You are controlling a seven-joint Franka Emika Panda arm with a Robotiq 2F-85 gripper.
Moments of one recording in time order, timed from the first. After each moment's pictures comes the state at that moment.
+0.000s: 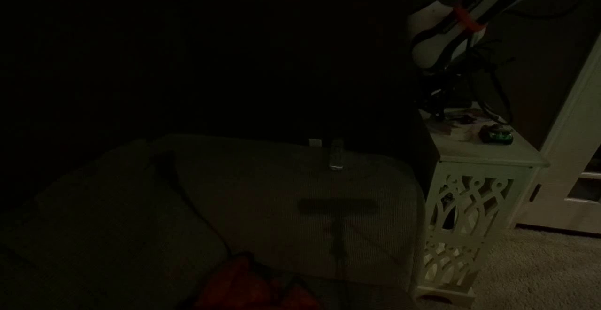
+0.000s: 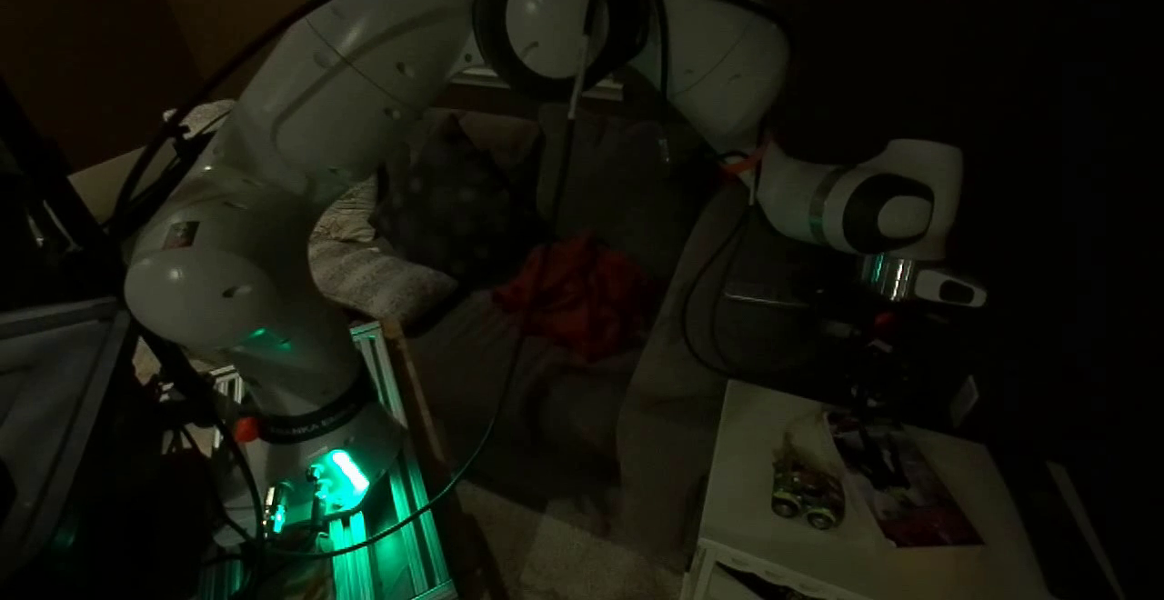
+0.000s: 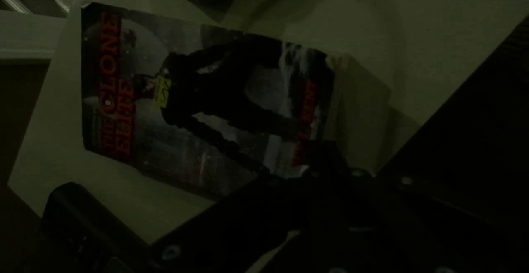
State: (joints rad) arm -0.16 0.82 -0.22 -1.48 -0.25 2.18 0.12
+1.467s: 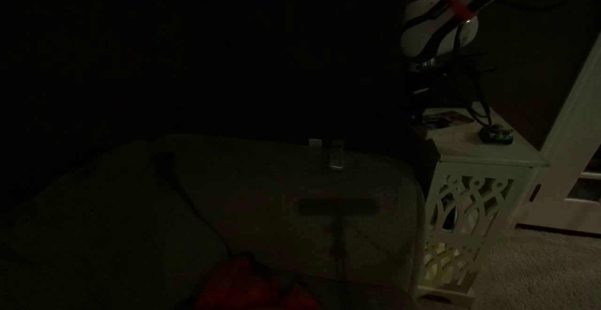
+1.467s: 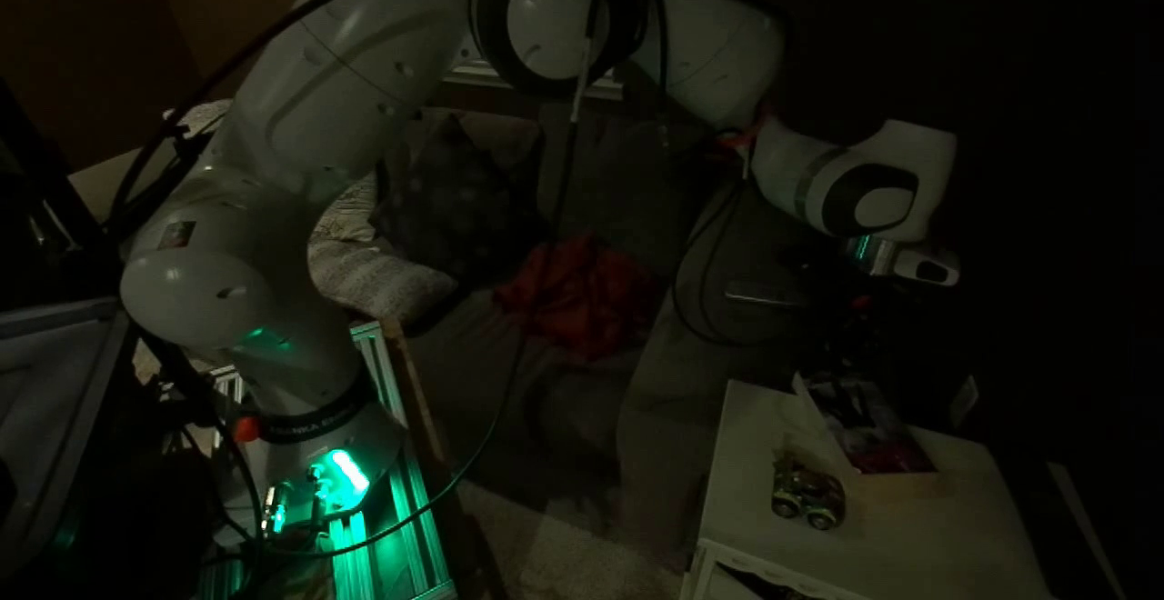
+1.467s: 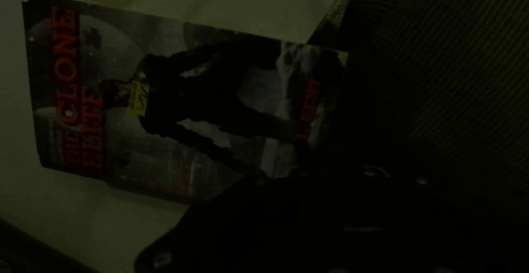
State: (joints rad) arm -0.18 0.80 -0.12 -1.49 -0.08 2.23 0.05
